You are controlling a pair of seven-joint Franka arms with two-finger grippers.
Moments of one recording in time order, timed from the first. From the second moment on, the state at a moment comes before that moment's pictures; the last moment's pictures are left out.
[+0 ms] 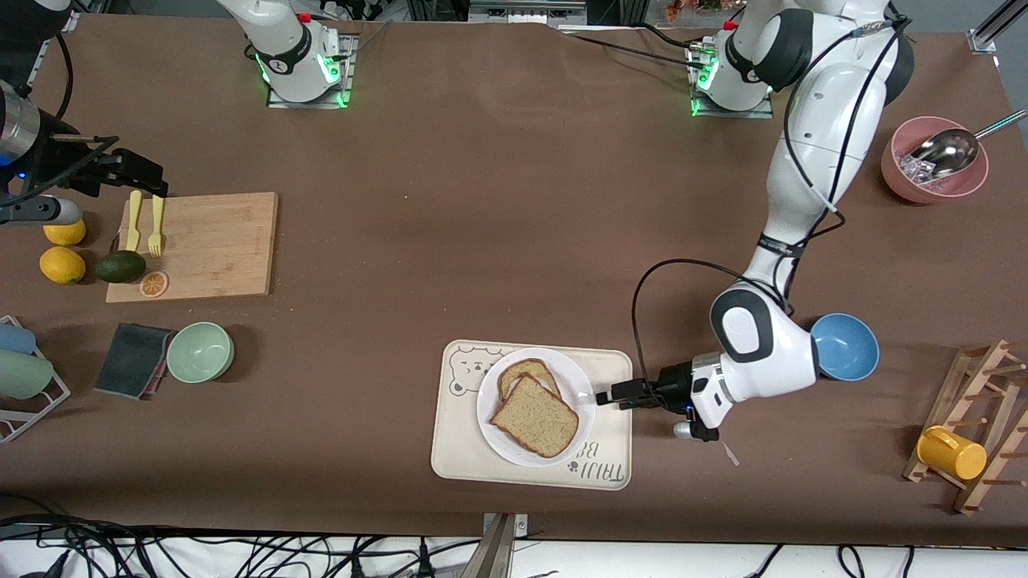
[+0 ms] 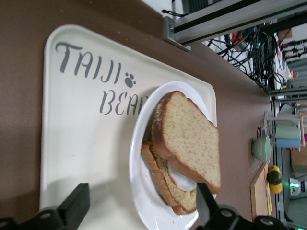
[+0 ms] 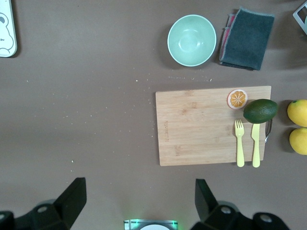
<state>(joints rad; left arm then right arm) -0.11 1.02 -0.16 -1.17 -0.99 2.26 0.46 -0.08 0.05 0.11 -1.59 0.00 1.50 0.03</state>
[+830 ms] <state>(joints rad) -0.08 0.75 -0.13 -1.17 -0.26 1.85 0.29 -0.08 0.05 0.12 -1.59 0.00 1.50 0.03</state>
